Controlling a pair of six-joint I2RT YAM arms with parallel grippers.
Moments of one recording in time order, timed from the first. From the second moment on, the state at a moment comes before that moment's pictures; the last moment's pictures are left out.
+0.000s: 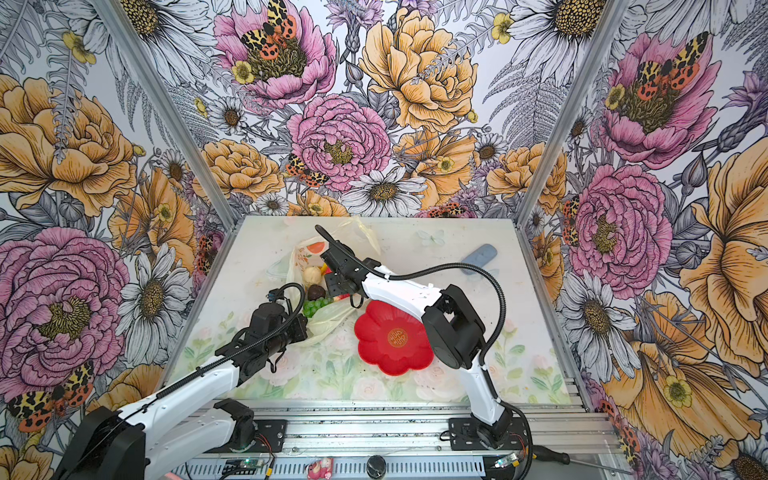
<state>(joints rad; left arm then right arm) -0.43 1.01 0.38 -0.05 -0.06 -0.61 0.83 2.05 1.71 -0.57 0.11 0.38</state>
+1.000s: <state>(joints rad) -0.43 1.01 0.38 -0.05 -0.05 -0.61 0.83 1.63 1.20 -1.11 0.10 0.40</state>
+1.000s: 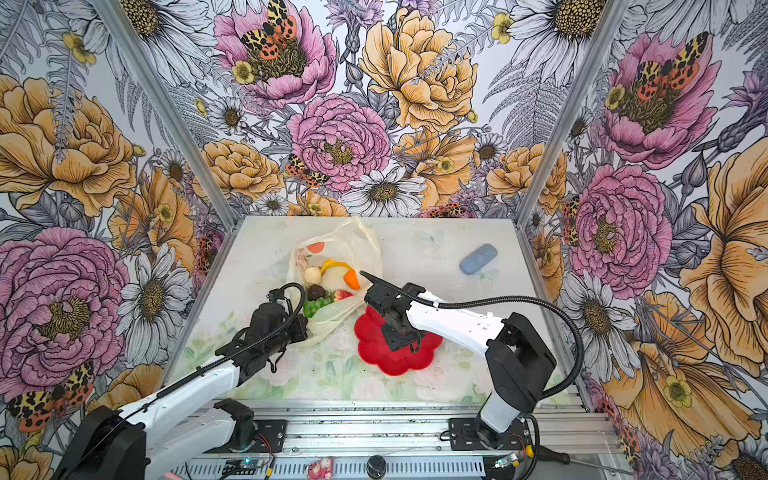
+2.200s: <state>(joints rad) -0.43 1.01 0.38 -0.05 -0.05 -0.61 0.73 1.87 1.37 -1.28 0.10 0.27</state>
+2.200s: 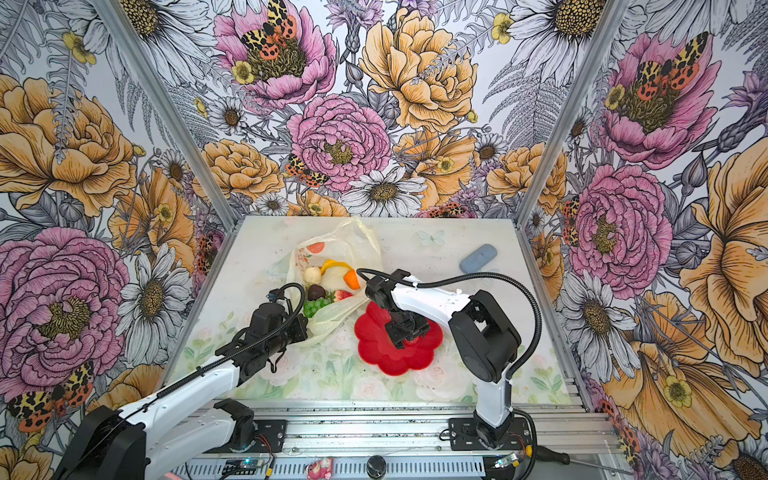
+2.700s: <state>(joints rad) -0.43 1.01 0.38 -0.05 -0.05 -0.61 0.73 1.86 1.42 -1.30 0.13 0.27</state>
